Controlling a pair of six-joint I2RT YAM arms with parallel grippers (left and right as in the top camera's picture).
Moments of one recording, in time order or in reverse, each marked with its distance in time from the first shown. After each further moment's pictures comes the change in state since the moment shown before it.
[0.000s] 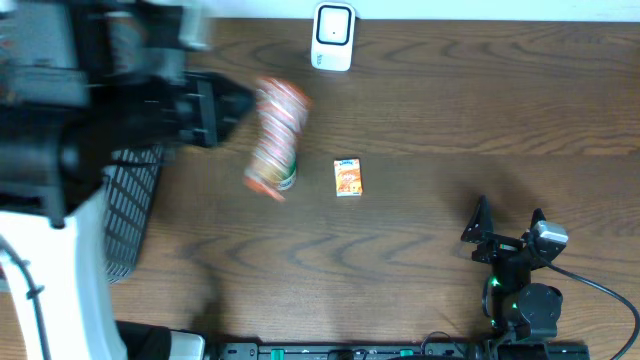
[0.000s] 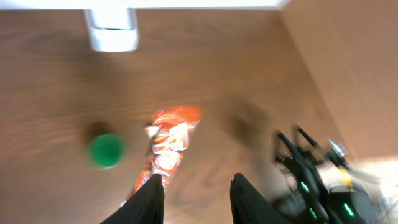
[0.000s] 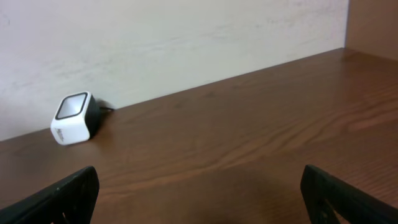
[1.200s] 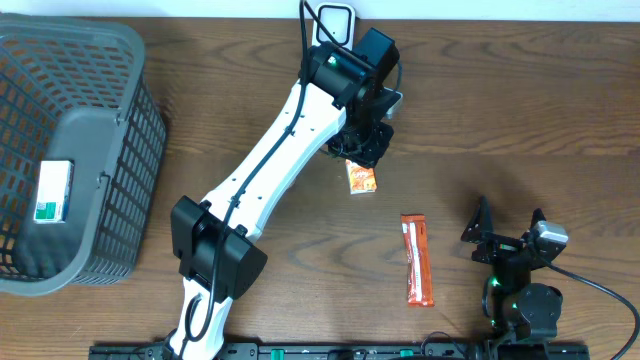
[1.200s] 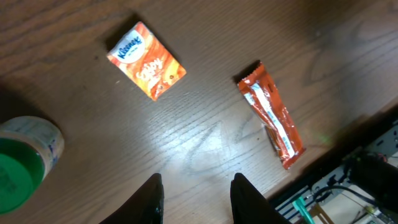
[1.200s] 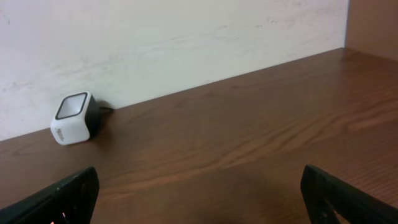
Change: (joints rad) left arm -0.491 0.538 -0.153 0.088 -0.281 0.000; right arm 0.000 0.000 0.000 0.000 0.000 0.000
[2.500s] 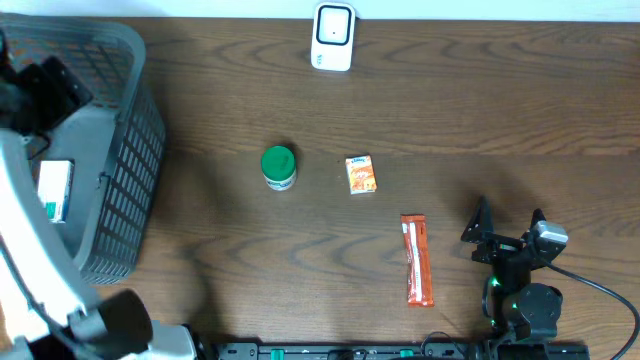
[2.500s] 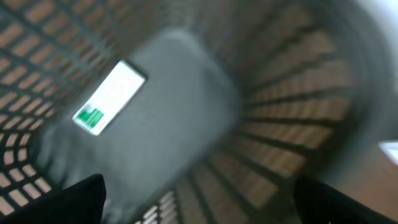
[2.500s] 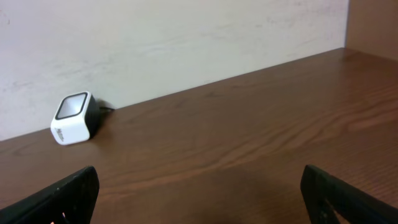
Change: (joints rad) left arm 1.089 -0.467 -0.209 0.138 -0.270 -0.201; right arm 0.000 0.000 0.000 0.000 0.000 0.000
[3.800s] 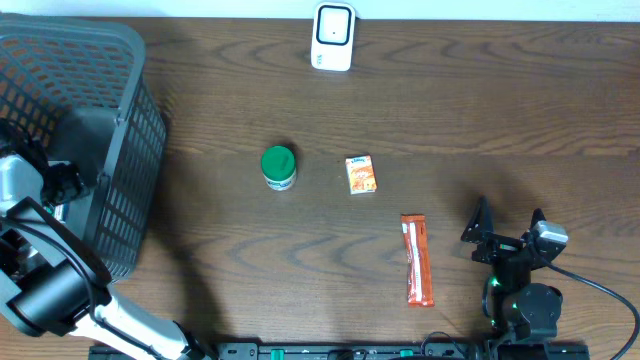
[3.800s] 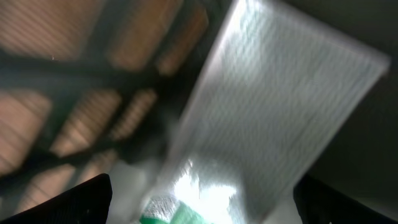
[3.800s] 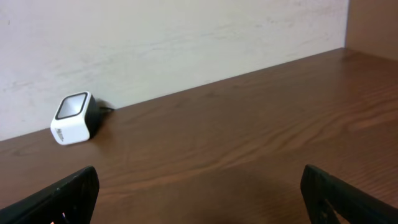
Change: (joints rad) left arm 0.257 0.302 -0.670 0.755 -0.197 0.524; right arm 0.000 0.000 0.000 0.000 0.000 0.000
